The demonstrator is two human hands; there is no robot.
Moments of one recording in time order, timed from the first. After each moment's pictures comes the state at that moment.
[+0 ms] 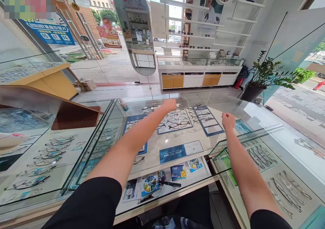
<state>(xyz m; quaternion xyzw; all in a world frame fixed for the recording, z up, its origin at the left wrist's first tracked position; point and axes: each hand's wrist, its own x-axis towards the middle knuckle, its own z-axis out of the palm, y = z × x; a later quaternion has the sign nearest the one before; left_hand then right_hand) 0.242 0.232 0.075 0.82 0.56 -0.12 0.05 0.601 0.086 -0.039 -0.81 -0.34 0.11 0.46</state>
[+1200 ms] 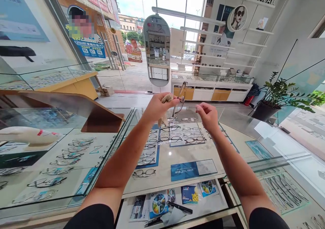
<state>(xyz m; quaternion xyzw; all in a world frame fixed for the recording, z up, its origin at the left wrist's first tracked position) 0.091 0.101 0.191 0.70 0.37 0.52 0.32 0.335 0.087 0.138 -0.45 -0.66 0.14 0.59</state>
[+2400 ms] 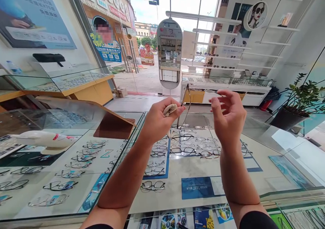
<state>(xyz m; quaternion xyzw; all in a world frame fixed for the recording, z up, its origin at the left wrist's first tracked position) 0.057 0.074 0.195 0.69 0.39 0.57 0.24 0.275 0.071 0.189 -0.43 -0.60 -0.02 0.67</state>
